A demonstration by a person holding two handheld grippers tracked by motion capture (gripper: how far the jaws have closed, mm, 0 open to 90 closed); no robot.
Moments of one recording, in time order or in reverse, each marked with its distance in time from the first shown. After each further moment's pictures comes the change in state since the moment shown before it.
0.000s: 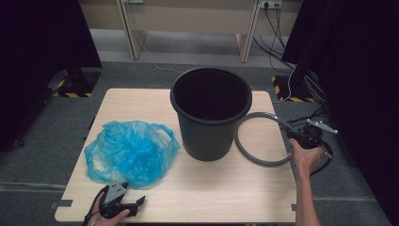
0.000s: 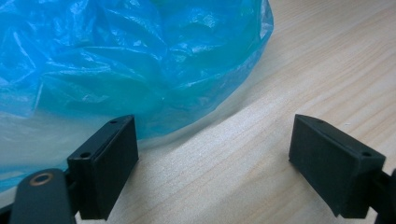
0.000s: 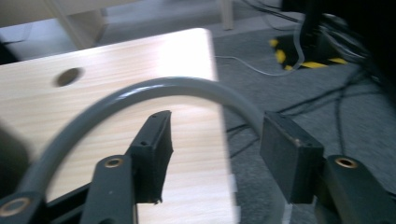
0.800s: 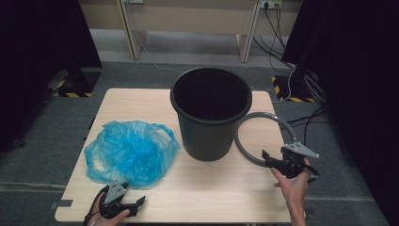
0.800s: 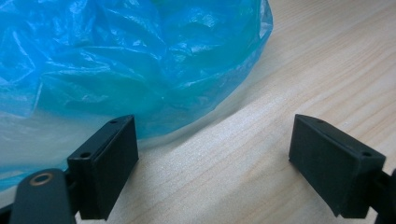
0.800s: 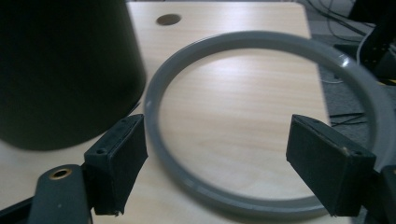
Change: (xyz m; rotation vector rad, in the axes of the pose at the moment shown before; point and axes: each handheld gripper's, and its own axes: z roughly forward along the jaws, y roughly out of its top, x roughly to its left) left arm 0.000 0.000 0.000 0.001 0.001 -0.001; right arm 0.063 -0.064 -0.056 0.029 0.159 -0.205
